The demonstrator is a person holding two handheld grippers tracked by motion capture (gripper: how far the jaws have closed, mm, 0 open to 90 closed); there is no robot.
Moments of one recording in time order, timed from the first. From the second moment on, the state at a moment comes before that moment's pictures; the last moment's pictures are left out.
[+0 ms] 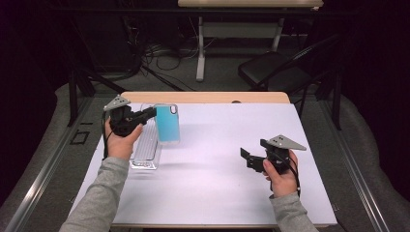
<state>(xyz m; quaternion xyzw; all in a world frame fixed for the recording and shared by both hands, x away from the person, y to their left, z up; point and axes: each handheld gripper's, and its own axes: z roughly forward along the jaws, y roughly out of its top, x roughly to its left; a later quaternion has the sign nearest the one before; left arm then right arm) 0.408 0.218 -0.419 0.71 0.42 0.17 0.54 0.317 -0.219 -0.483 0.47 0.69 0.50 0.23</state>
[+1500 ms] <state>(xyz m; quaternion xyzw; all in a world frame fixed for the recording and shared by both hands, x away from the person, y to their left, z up) 0.502 0.242 -0.402 0.69 0.44 0.21 0.53 0.309 -0.226 -0.488 0.47 0.69 0.48 0.25</state>
